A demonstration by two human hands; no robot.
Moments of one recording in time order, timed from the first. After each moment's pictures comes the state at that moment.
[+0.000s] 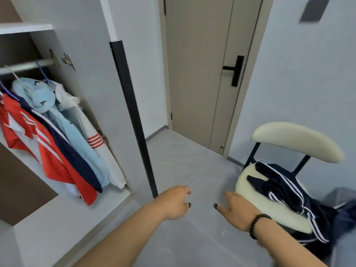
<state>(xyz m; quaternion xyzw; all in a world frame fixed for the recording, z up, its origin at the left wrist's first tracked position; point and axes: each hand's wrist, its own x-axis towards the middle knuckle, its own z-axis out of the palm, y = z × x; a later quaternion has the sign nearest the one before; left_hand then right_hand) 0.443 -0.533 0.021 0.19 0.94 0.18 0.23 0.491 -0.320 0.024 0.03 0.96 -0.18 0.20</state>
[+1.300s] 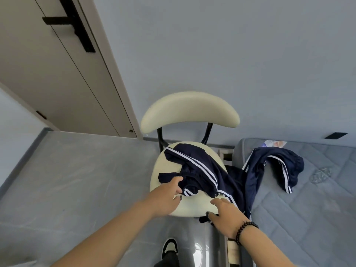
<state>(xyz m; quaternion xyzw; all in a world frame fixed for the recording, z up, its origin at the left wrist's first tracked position) 0.217 -0.084 -0.113 0.37 0.81 0.19 0.41 0.384 0.062 -0.108 0.31 0.86 -0.31 0.26</state>
